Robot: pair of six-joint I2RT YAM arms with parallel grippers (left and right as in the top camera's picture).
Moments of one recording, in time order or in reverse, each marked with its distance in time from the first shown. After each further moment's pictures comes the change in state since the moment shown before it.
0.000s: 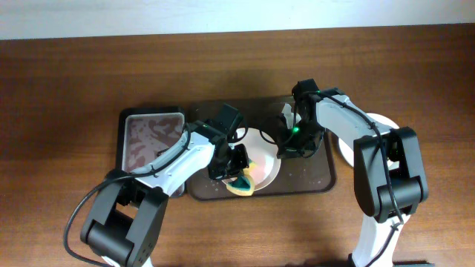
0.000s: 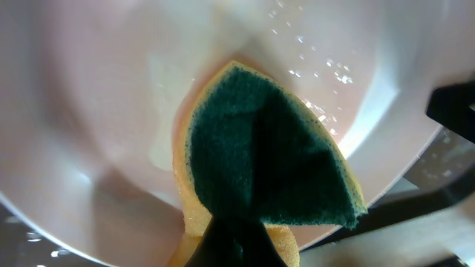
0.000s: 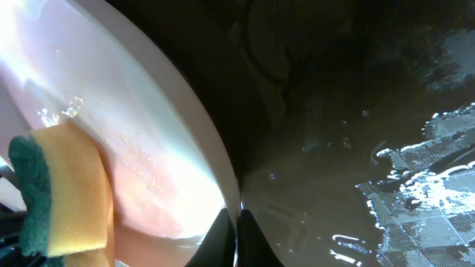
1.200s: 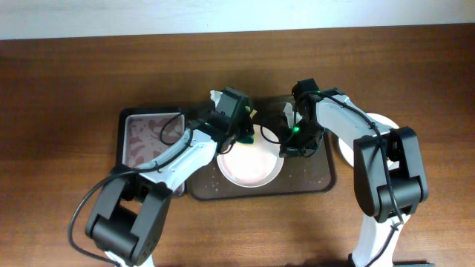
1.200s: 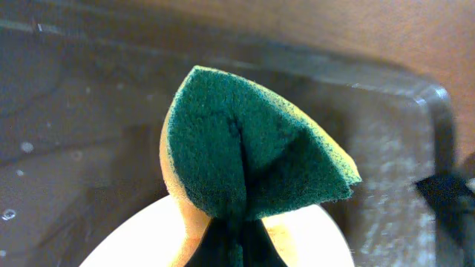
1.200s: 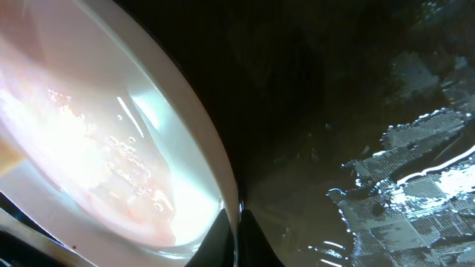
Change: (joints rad) left arm 0.001 0.036 0.026 0.480 -0.333 0.008; right arm 0.000 0.000 0.000 0.016 0.041 0.010
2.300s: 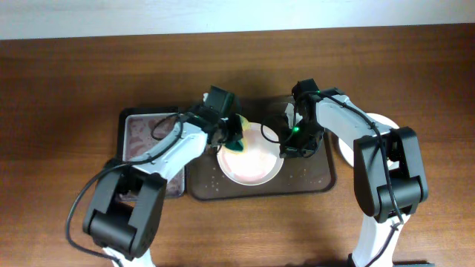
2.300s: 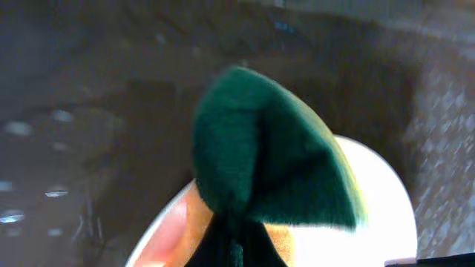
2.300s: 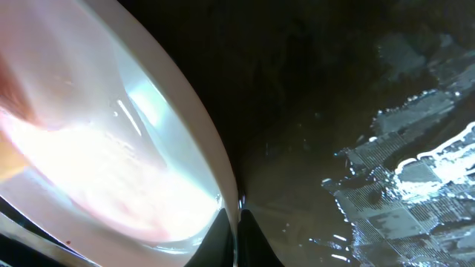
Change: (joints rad) left arm 0.087 0.019 0.023 -0.140 0.122 0.109; right arm 0.000 0.000 0.000 -0.019 0.018 0.050
